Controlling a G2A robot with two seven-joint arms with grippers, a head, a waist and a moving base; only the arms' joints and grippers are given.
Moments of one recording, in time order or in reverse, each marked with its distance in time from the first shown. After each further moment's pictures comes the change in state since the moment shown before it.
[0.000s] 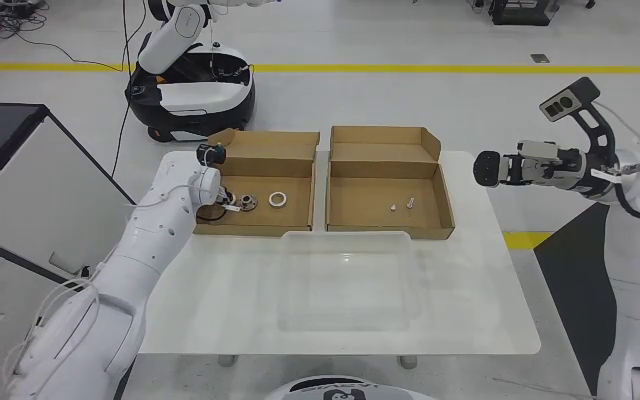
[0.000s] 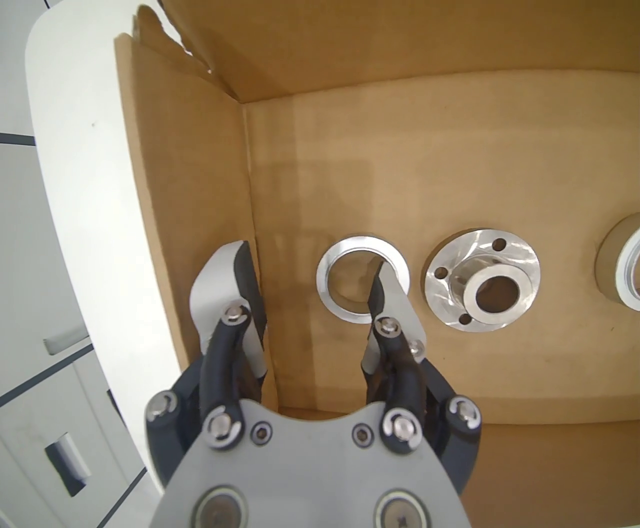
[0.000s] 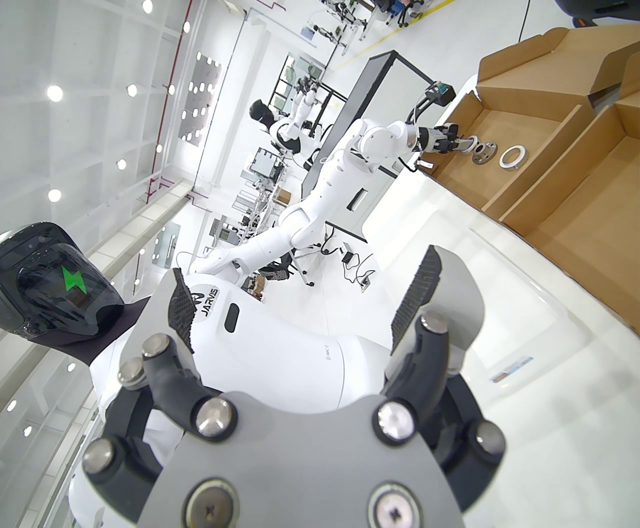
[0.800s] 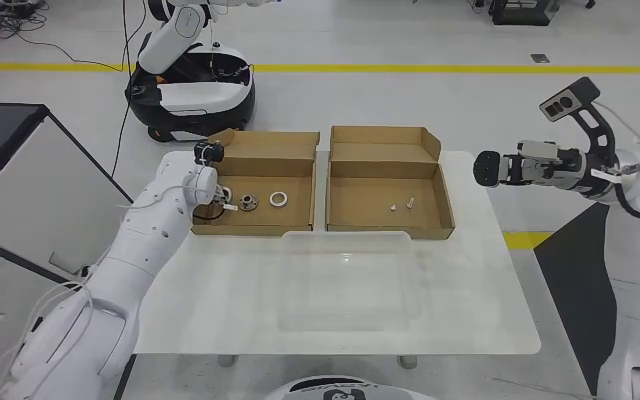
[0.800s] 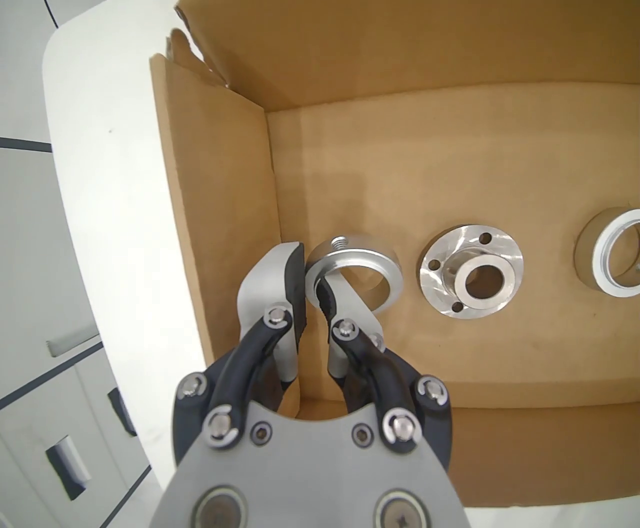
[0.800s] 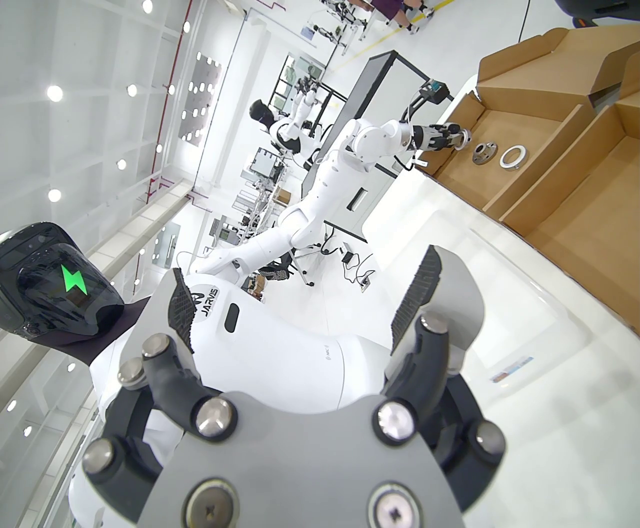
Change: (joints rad) left arm 0.014 0.031 0.003 -0.063 -0.022 0.005 -0.013; right arm 0.000 0.000 0.000 0.000 0.000 0.000 0.000
